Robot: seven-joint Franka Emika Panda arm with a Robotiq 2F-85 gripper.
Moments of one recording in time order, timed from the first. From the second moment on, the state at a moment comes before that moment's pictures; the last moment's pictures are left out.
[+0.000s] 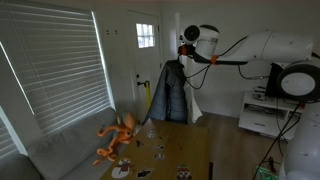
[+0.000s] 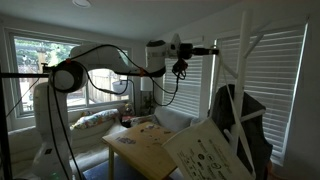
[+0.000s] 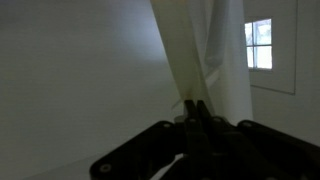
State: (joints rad) arm -0.23 -0.02 -0.14 -1.43 -1.36 2.29 1.50
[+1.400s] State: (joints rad) arm -0.23 0.02 -0.12 -1.40 -1.22 2.36 1.33
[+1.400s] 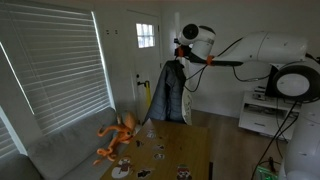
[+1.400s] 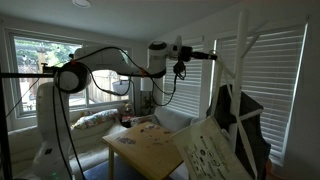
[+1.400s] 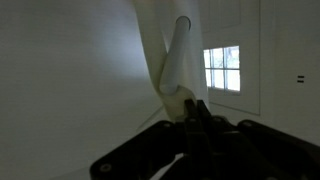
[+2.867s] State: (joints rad) arm -0.25 0.00 -0.15 -1.40 -1.21 2.41 1.33
